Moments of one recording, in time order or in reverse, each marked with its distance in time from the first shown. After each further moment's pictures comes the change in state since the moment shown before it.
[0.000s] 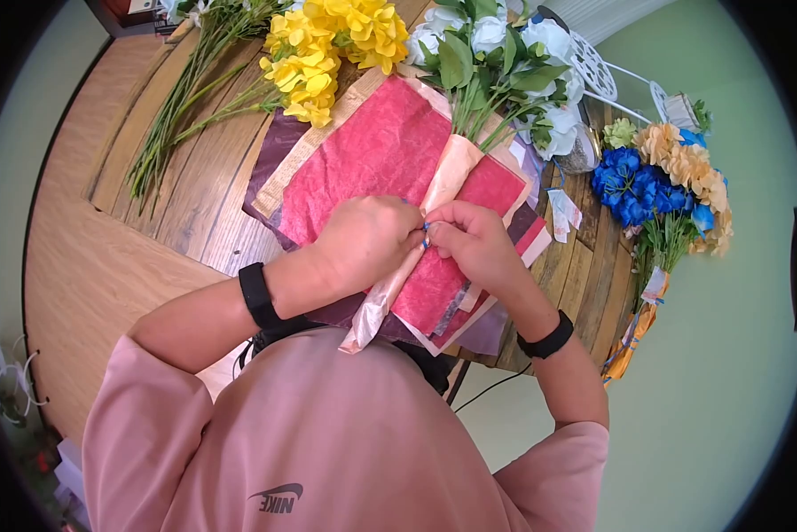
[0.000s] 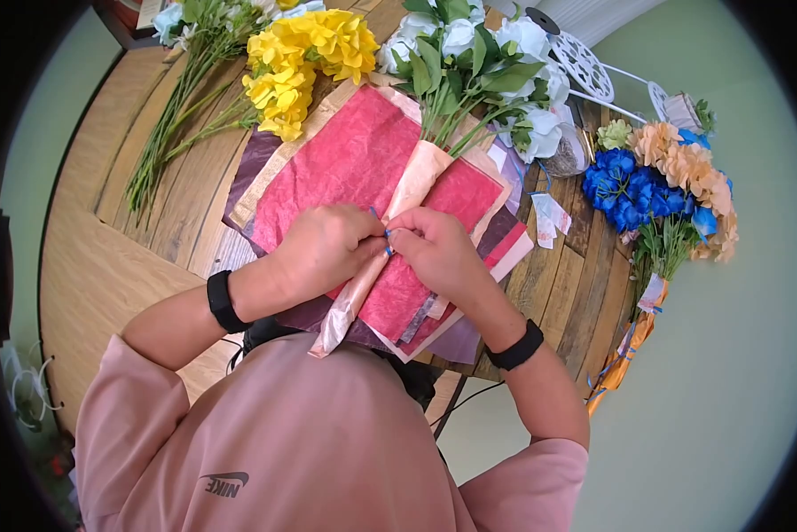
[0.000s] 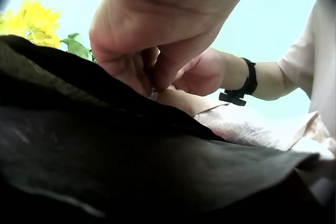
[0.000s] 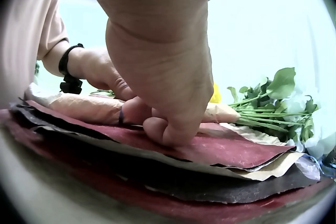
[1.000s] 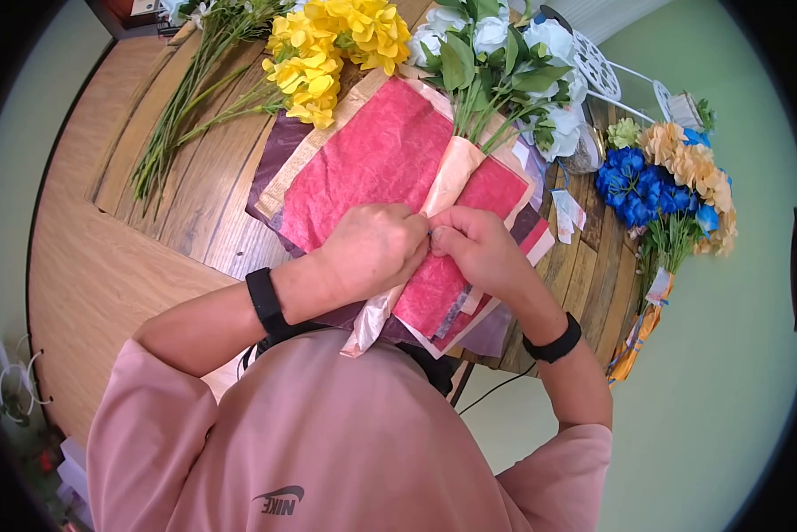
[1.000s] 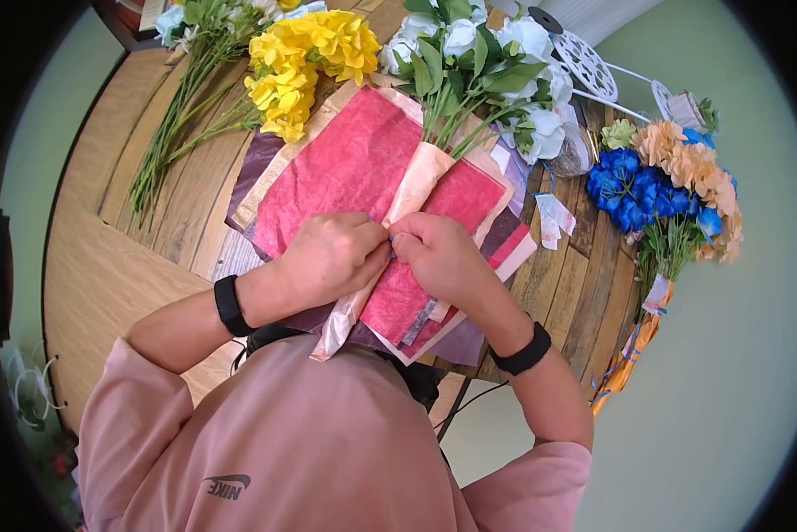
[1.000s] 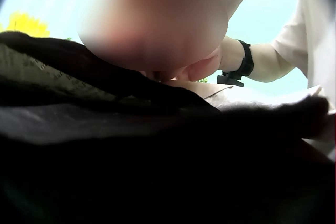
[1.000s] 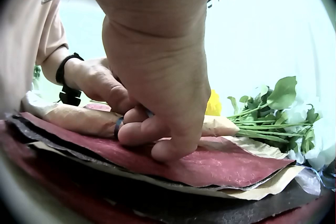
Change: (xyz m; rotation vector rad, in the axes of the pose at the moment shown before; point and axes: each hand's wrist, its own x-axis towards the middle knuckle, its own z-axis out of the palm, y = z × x) left_hand -0.004 0.004 0.001 0.060 0.079 0.154; right_hand -0.005 -0.009 -0.001 -0.130 -0.024 -0.072
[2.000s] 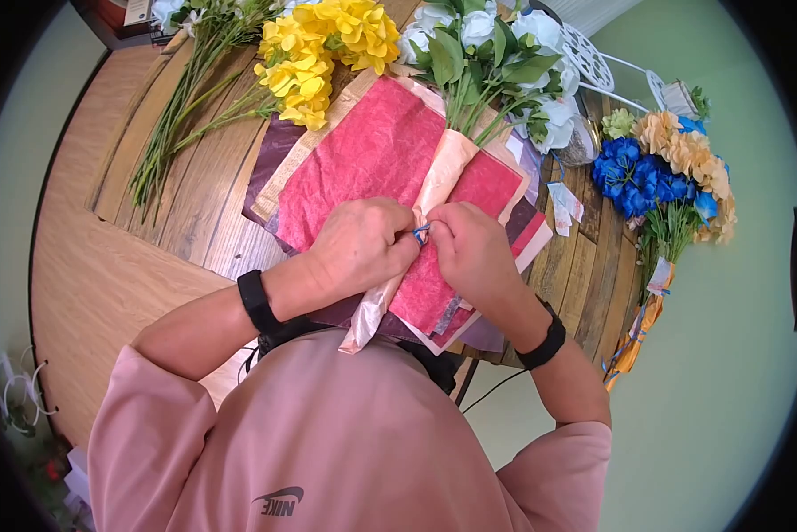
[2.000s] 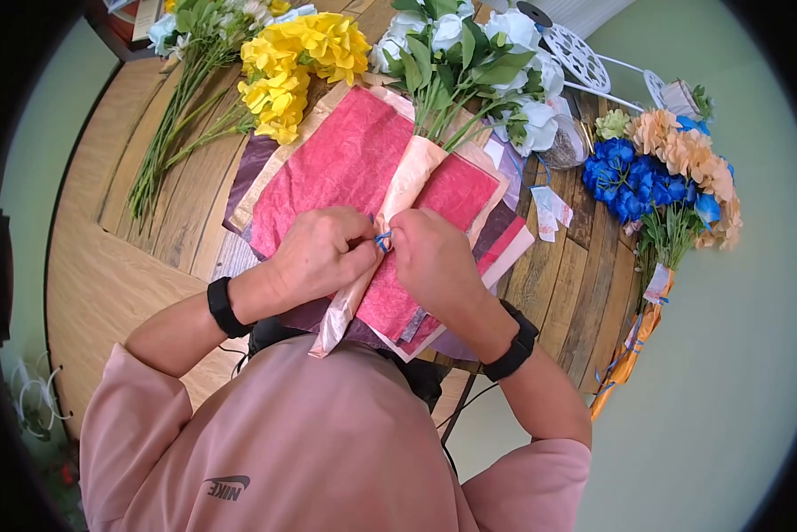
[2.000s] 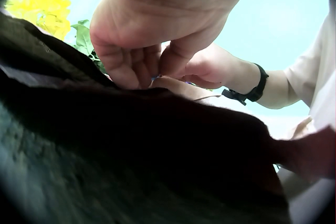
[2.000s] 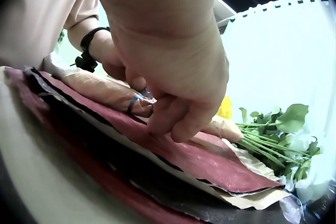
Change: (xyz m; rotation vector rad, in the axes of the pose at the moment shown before) left_hand 0.000 0.002 -0.010 -0.244 -0.041 -0.224; right_hand -0.006 0.008 0.017 -0.477 0.330 -0.432
